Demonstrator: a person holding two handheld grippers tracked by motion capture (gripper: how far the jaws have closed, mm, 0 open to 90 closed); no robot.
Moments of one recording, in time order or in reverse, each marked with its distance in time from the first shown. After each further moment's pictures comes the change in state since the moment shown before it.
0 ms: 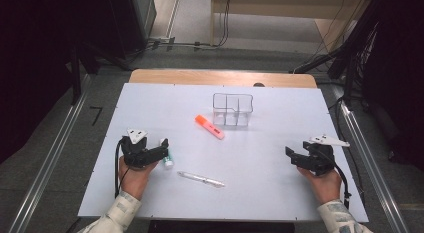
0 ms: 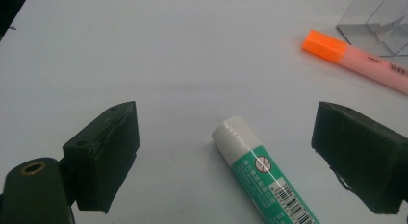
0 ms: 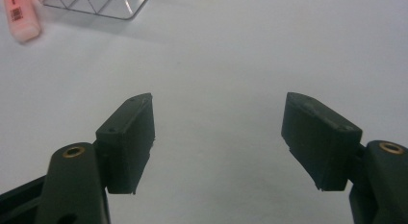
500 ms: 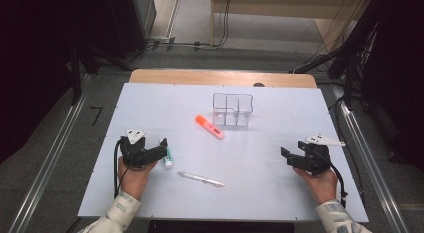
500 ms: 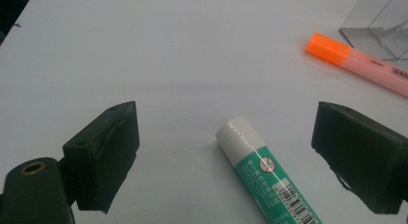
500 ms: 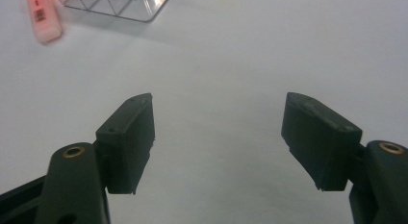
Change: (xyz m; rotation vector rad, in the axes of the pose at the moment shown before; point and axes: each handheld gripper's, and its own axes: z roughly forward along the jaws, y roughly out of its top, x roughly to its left) left arm 0.004 0.000 -0.001 -0.010 0.006 -0.020; right arm 0.011 0.002 0.003 -0.006 0.044 -0.027
